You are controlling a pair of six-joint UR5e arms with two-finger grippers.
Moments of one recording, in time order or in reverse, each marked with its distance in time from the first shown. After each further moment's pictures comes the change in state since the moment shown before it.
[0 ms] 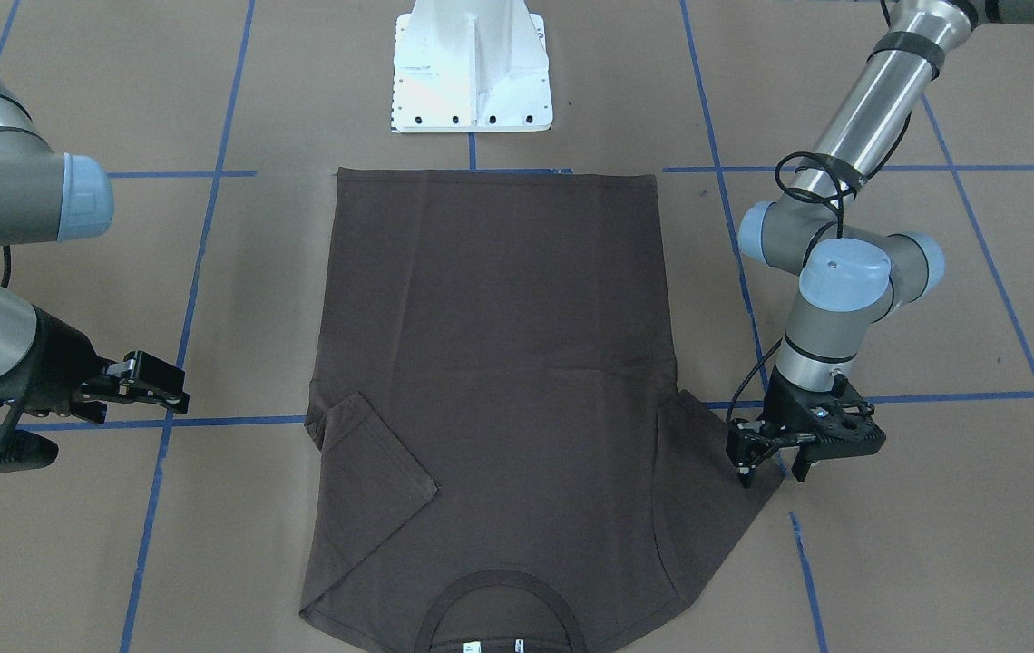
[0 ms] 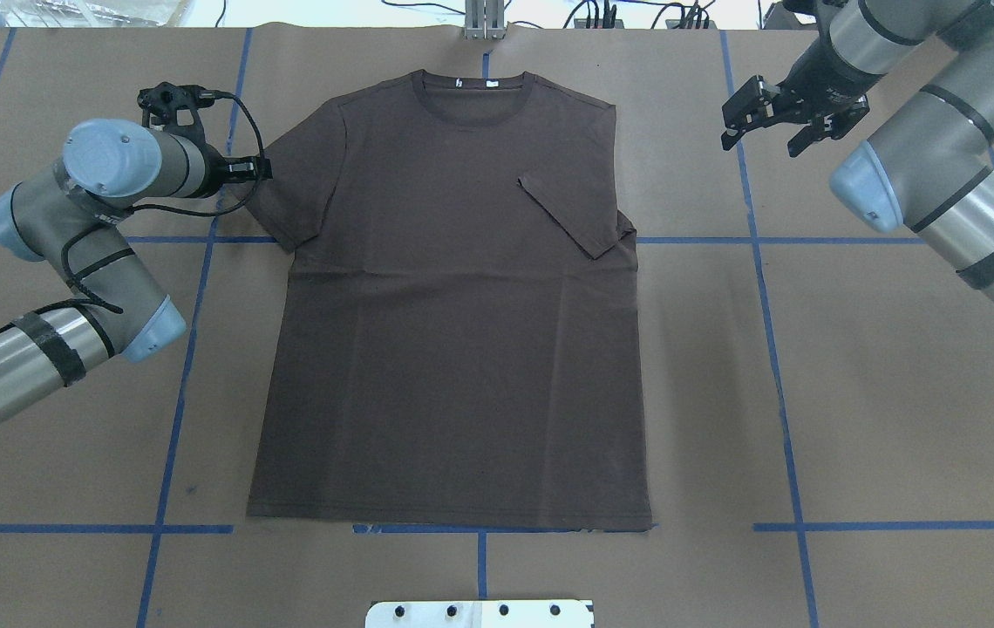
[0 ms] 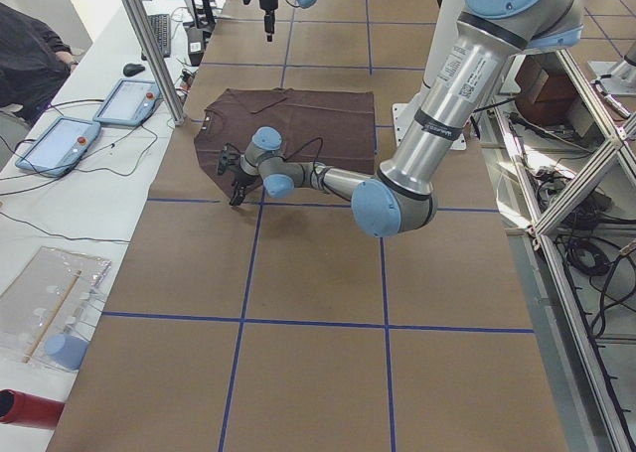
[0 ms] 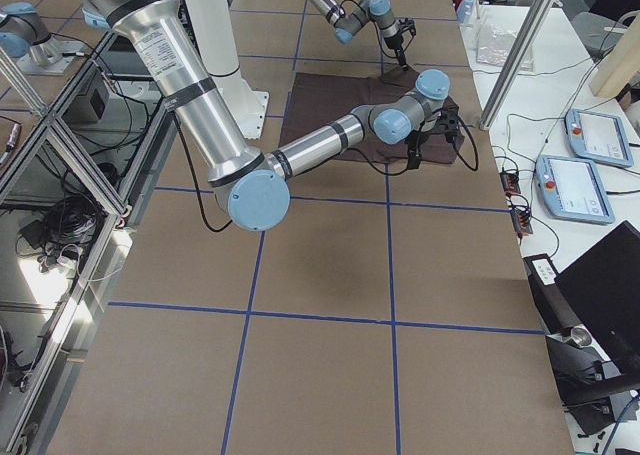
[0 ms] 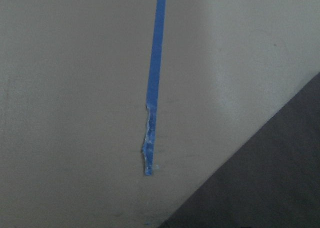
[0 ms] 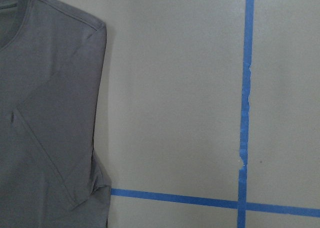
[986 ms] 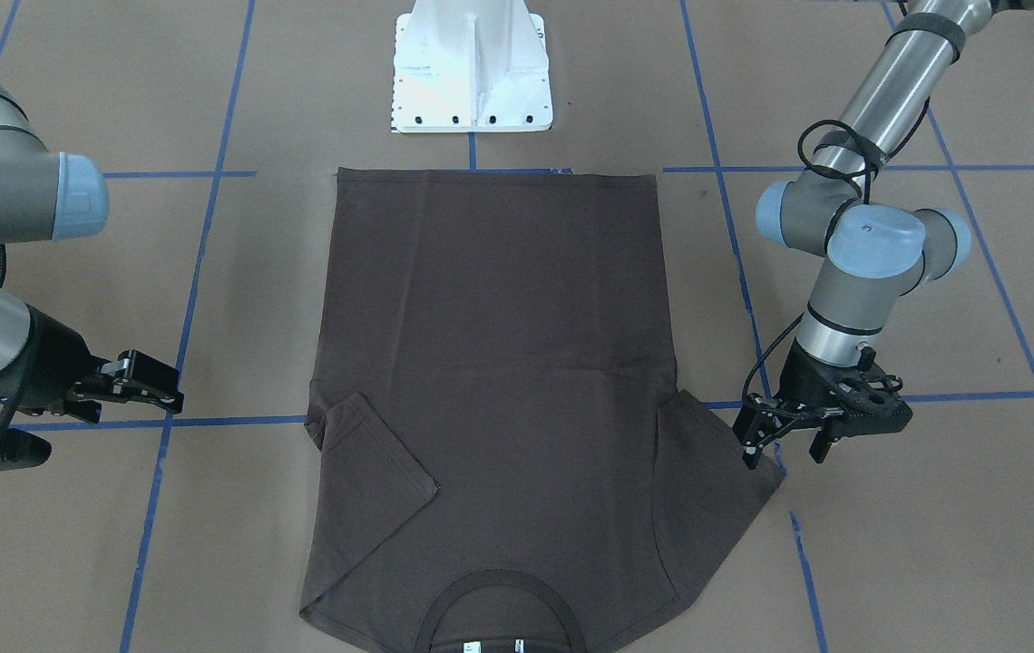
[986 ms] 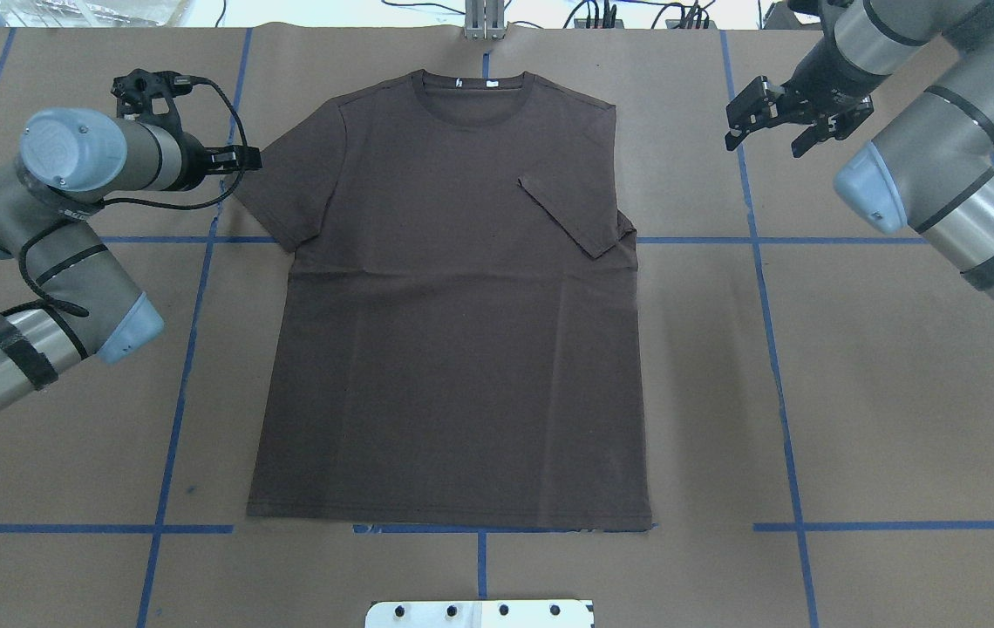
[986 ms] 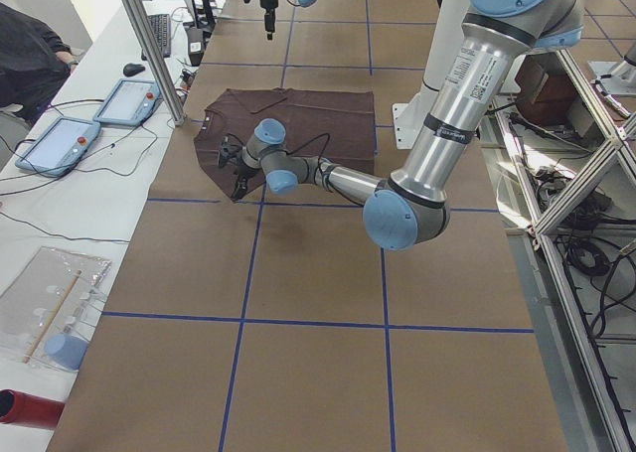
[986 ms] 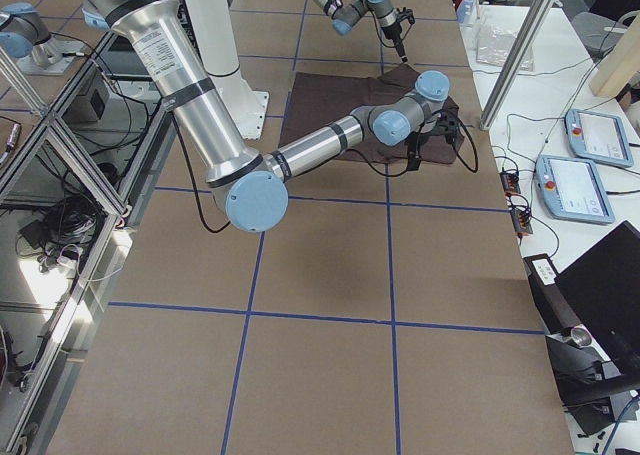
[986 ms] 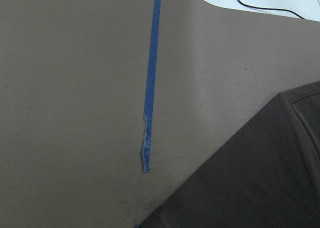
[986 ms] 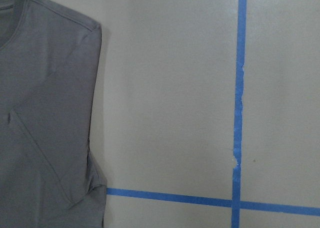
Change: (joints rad) left arm -0.020 0.048 -0.100 0.002 -0.021 -0.031; right arm 0.002 -0.007 0.003 0.000 -0.001 -0.003
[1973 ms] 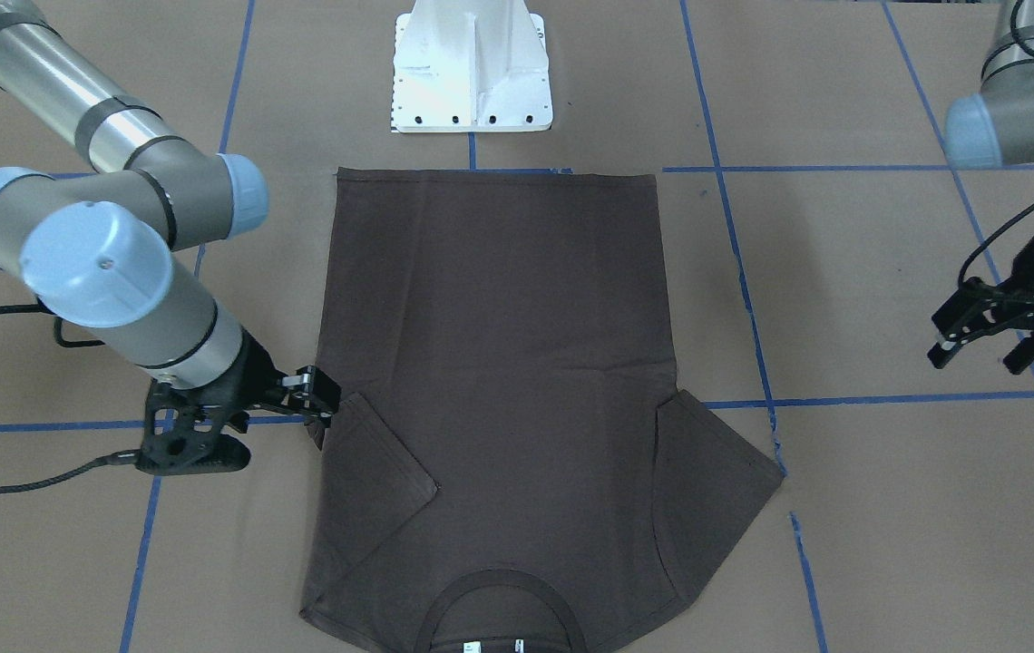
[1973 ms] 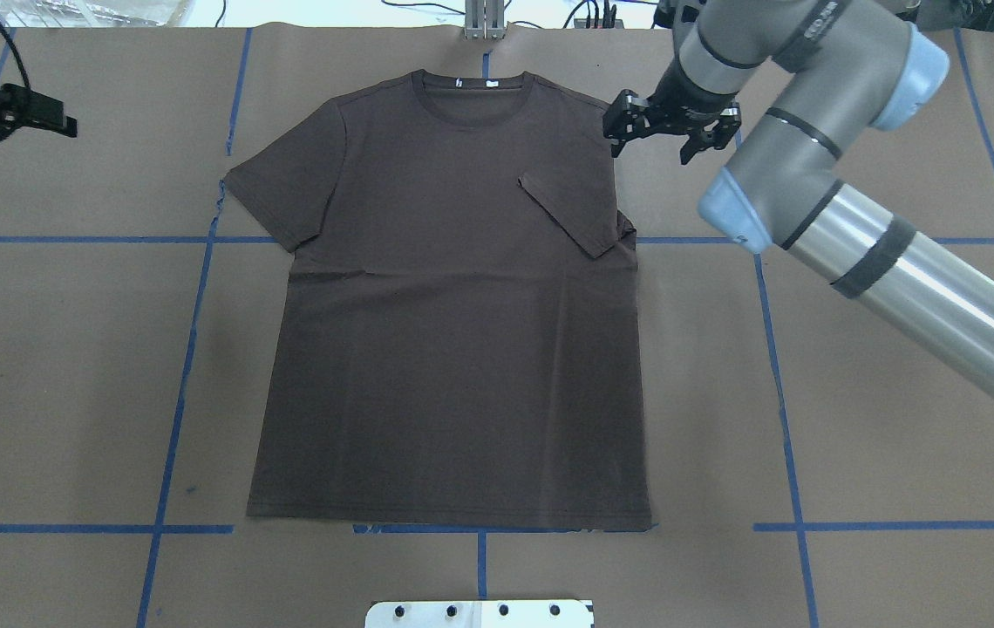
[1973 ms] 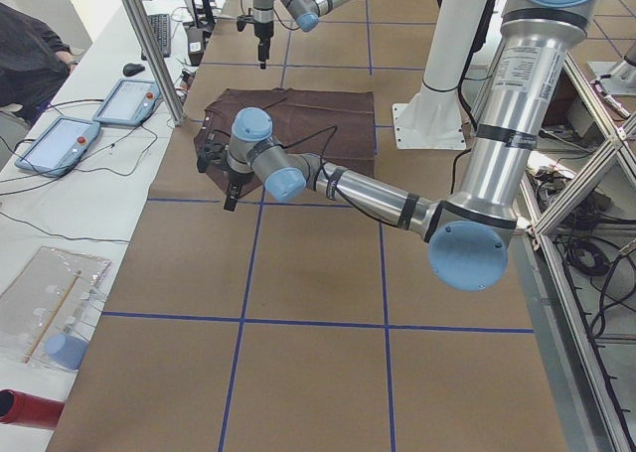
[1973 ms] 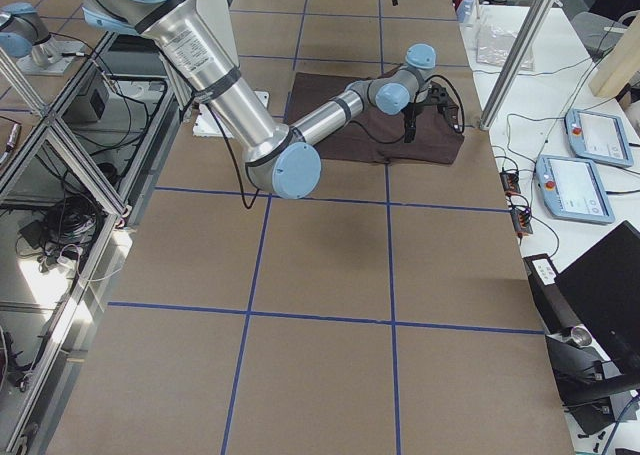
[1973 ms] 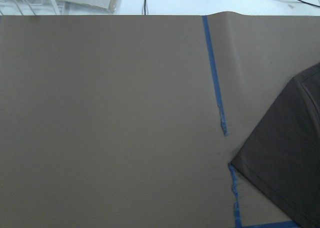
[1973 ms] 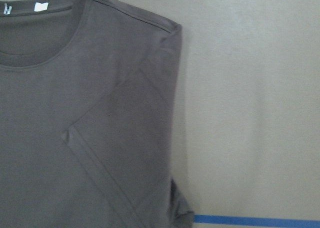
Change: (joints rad) left arm -0.288 0.241 -0.395 0.255 -0.408 0.285; right arm -0.126 0.145 -0.068 0.011 -0.131 0.167
